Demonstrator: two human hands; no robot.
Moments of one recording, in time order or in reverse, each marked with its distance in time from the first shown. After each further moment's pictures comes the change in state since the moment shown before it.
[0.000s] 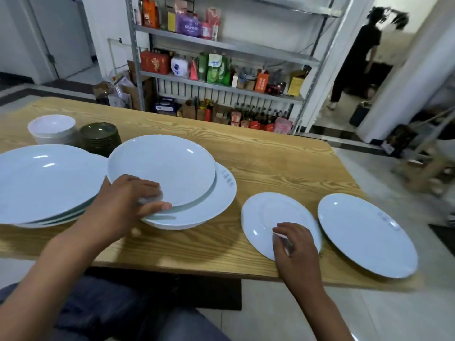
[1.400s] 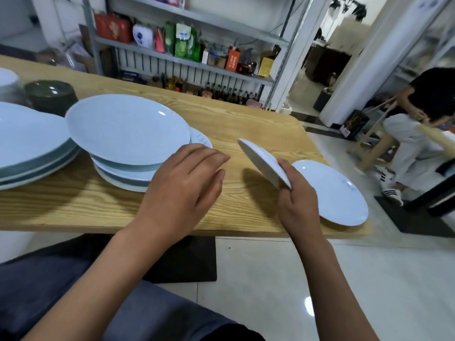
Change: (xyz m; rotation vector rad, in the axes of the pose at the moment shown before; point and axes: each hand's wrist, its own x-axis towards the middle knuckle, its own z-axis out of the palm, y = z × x) left_hand -0.043 0.137 0.051 -0.191 0.485 0.558; right_hand 0.011 -0.025 -0.053 -0.107 0.043 -0.005
